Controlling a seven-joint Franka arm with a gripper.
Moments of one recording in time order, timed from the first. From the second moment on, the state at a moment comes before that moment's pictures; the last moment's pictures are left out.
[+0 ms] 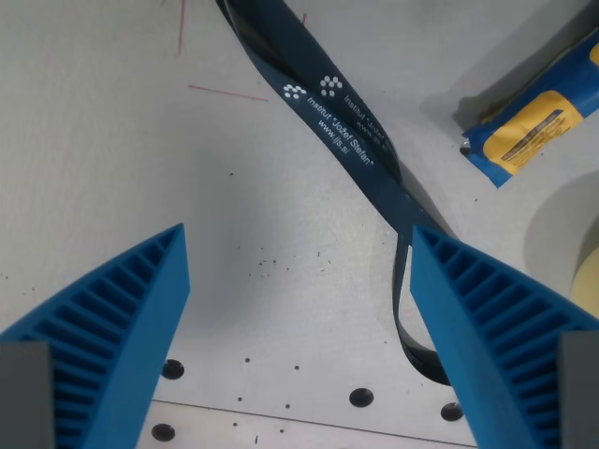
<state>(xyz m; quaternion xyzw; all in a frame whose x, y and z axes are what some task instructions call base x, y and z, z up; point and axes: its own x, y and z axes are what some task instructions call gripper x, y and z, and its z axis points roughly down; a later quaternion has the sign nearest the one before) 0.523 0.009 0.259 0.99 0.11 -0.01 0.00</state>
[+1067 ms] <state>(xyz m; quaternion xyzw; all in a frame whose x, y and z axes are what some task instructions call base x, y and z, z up) 0.530 0.085 0.260 0.99 0.11 0.00 0.00</state>
